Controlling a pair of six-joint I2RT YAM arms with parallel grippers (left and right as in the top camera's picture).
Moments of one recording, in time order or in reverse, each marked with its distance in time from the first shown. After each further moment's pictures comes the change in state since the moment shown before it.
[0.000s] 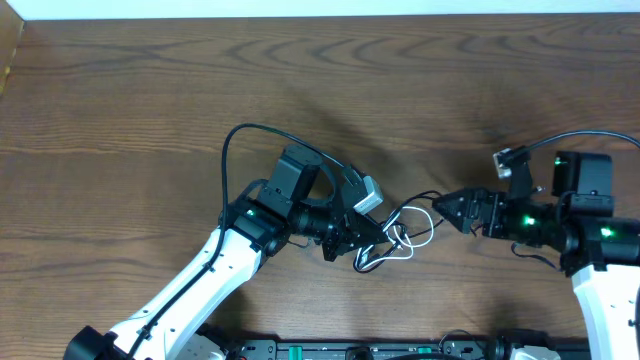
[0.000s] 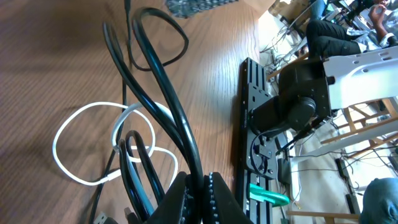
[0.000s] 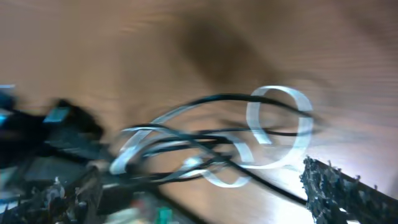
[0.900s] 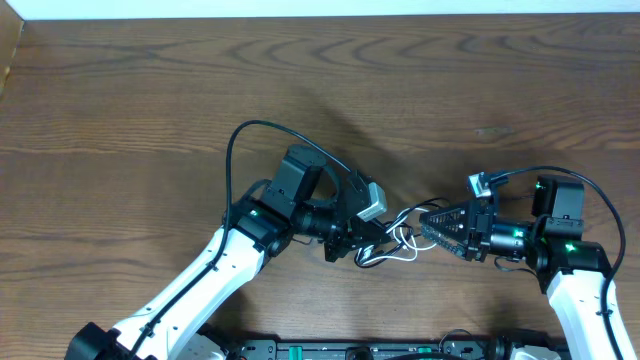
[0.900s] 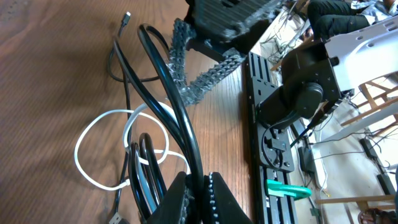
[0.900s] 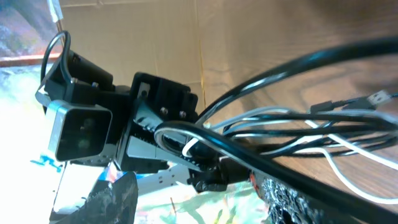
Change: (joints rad) left arm -0.016 0.011 0.000 0.028 -0.003 0.141; right arm -0.017 0.003 -0.352 0.436 -0.558 0.400
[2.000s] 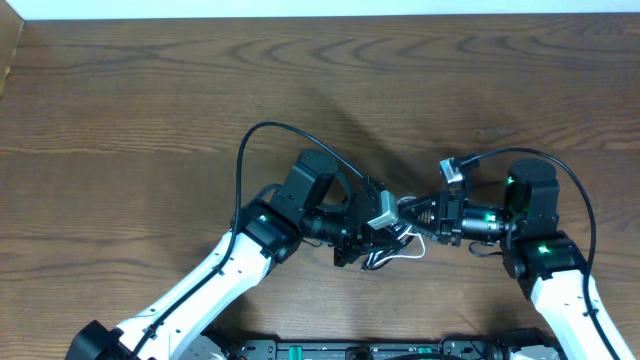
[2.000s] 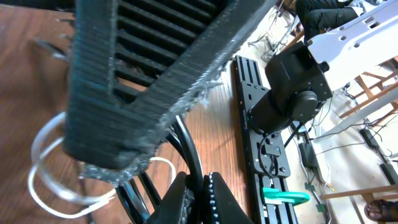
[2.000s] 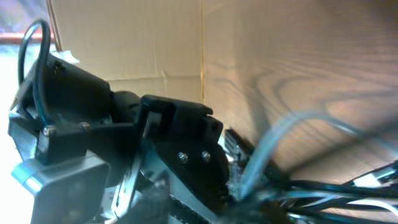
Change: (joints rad) left arm -0.065 0.002 0.000 0.069 -0.002 -0.008; right arm 0.232 0.000 -0.006 0.433 0.134 0.385
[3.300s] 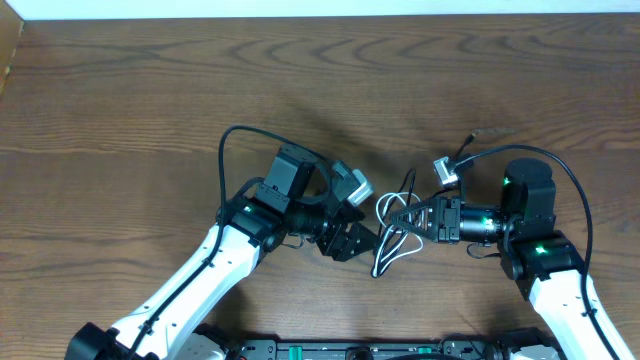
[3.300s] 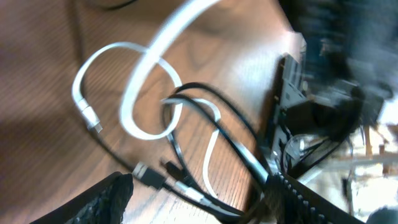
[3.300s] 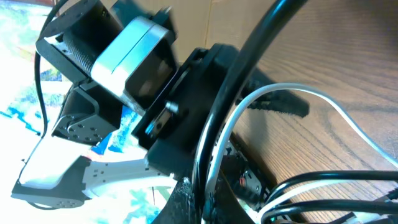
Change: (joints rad) left arm 0.113 0.001 0.000 -0.176 -0.127 -0.218; right arm 0.021 0.000 0.000 0.008 -0.031 -0.145
